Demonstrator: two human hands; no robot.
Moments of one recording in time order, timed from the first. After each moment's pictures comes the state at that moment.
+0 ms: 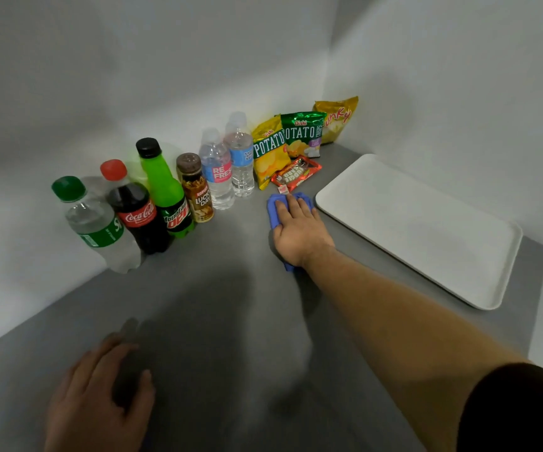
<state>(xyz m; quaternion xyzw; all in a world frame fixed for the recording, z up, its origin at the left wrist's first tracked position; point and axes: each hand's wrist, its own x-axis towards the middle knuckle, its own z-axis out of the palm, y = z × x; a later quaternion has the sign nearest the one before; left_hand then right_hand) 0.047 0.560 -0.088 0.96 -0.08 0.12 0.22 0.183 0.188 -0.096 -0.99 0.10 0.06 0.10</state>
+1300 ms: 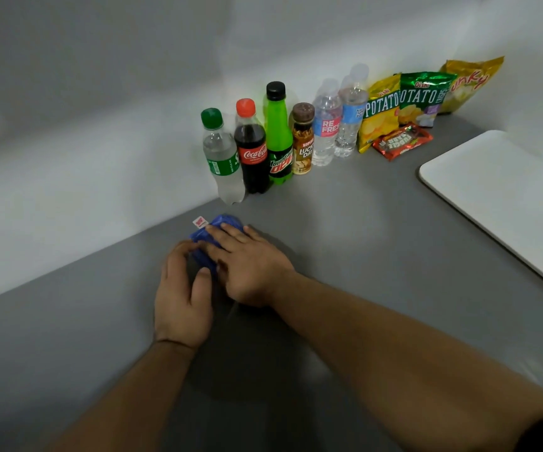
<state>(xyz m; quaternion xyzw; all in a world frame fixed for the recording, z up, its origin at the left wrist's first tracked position) 0.040 0.588 -0.089 0.87 0.01 0.12 0.47 0.112 0.440 -0.097 -0.94 -0.30 0.08 0.11</state>
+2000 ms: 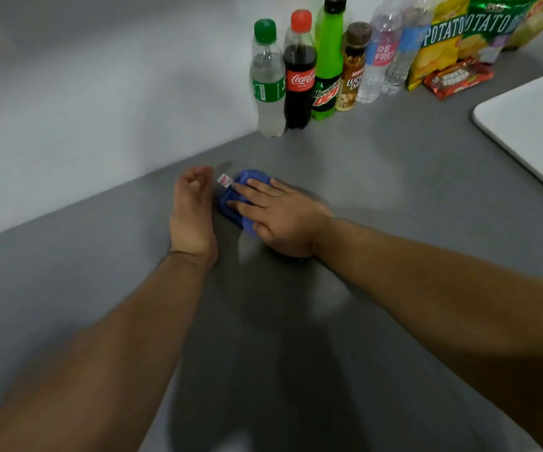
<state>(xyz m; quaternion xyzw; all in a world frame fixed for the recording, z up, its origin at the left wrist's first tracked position) 0.057 0.615 -0.076 0.57 0.16 0.10 0.80 0.074 0.443 -0.093 -0.92 -0.37 0.07 0.06</state>
